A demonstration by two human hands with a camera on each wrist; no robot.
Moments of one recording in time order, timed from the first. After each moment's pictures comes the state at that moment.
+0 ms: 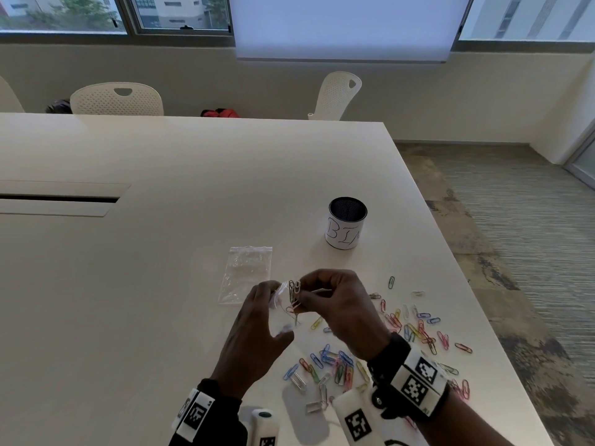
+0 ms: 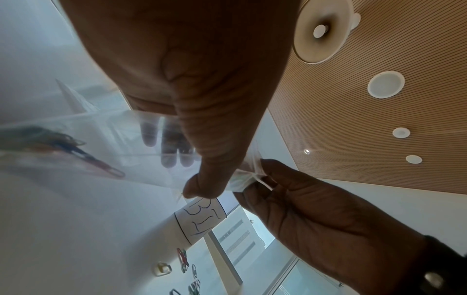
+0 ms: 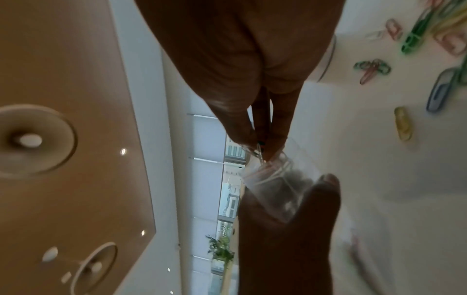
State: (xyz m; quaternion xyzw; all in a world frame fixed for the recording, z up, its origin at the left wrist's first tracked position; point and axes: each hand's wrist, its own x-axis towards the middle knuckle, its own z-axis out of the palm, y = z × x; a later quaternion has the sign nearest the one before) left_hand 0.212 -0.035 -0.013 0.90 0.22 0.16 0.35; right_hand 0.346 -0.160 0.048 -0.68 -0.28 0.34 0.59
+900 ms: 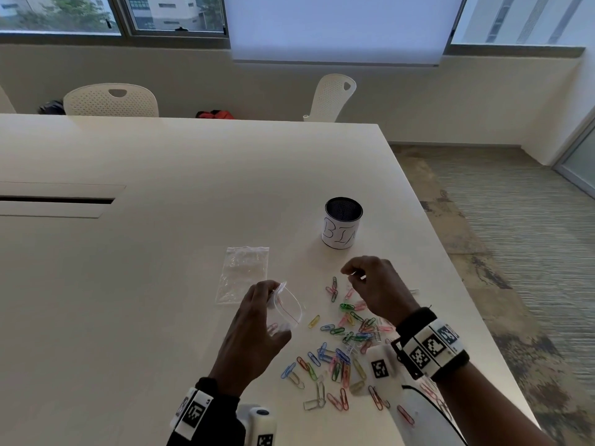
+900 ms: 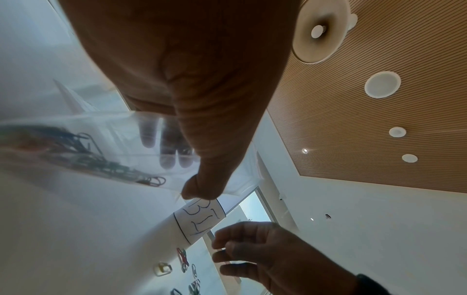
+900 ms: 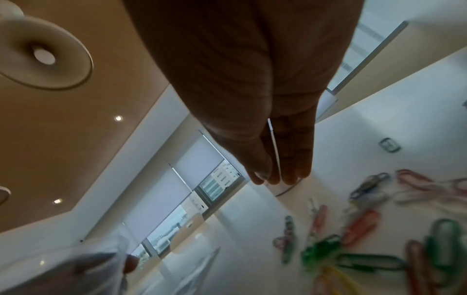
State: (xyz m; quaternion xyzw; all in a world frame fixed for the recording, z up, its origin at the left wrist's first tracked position) left_hand 0.208 -0.036 -0.007 0.89 0.23 0.15 0.36; right_hand 0.431 -0.183 0.015 -0.86 -0.40 0.09 0.32
